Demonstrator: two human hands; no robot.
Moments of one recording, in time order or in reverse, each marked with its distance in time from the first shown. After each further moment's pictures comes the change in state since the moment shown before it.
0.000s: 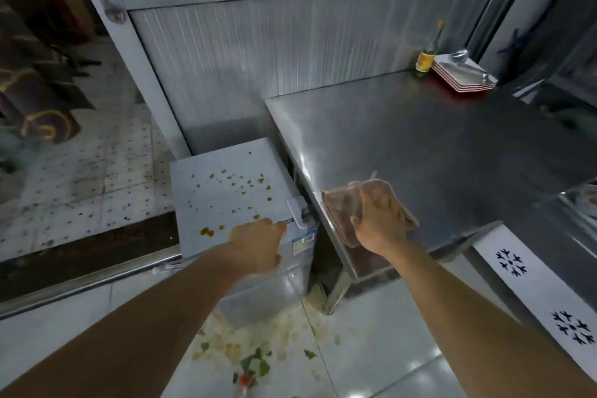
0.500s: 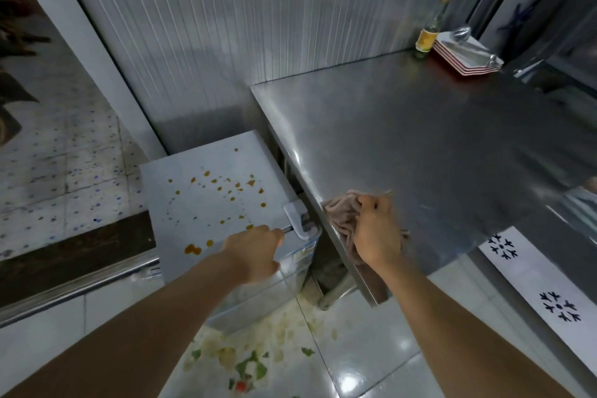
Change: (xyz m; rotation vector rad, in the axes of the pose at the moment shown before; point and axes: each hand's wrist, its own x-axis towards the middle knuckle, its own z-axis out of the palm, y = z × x) left_hand 0.073 -0.047 0.023 -0.077 -0.075 0.091; right_hand 0.040 -0.013 0.046 -0.010 0.203 0.083
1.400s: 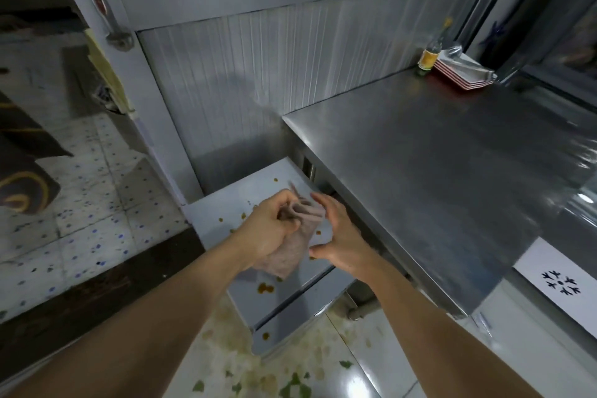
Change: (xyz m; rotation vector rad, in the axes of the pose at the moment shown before) left_hand -0.011 -0.136 -0.096 -1.014 0.169 0.237; right_hand 0.006 -0.205 0.002 0.814 -0.347 0.041
